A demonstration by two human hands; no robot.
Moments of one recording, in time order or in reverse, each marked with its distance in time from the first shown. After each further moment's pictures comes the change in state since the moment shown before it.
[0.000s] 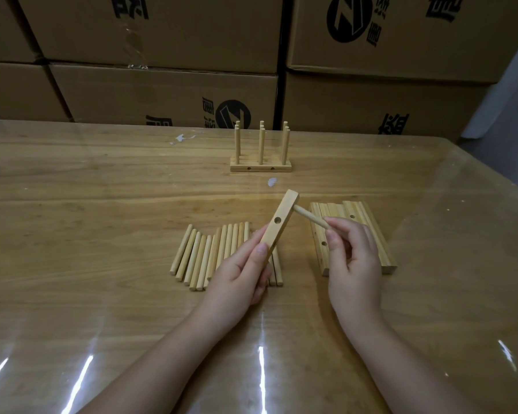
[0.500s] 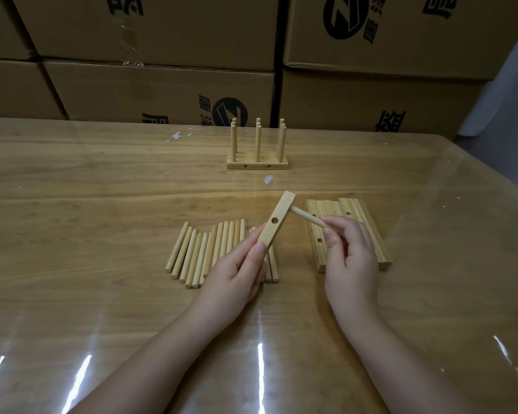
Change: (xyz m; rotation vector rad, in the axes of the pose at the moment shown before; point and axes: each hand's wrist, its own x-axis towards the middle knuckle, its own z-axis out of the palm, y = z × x) left_hand -0.002 0.003 0.002 0.121 0.002 0.026; right_hand 0.000 0.006 -0.001 -0.049 -0.003 0.035
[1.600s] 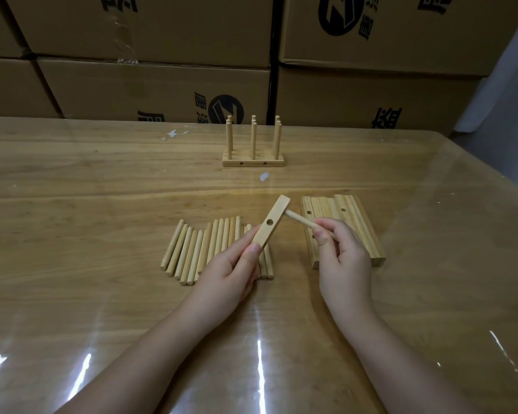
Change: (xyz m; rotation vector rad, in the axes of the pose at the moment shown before) left_hand -0.003 0.001 -0.003 0.088 -0.019 -0.034; right_hand -0.001 0.002 -0.001 0.013 -0.071 0.063
